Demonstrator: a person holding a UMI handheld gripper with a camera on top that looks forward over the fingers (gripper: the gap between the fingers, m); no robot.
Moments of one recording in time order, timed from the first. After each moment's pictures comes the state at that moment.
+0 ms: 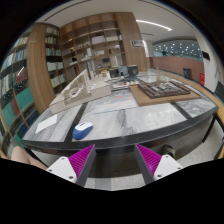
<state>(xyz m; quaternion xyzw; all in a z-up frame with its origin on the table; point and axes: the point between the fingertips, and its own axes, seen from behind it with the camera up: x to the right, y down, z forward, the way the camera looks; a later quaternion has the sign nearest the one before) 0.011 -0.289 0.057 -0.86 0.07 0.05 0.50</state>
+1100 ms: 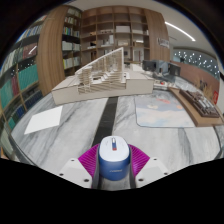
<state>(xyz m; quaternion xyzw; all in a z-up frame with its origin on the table) -0.164 -0.054 -0.016 -0.88 -0.03 0.03 0.47</state>
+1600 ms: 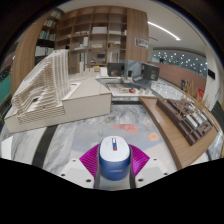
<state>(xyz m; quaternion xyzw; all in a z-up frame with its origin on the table) 0.026 0.129 -0.001 -0.87 0.05 -0.06 0.48</state>
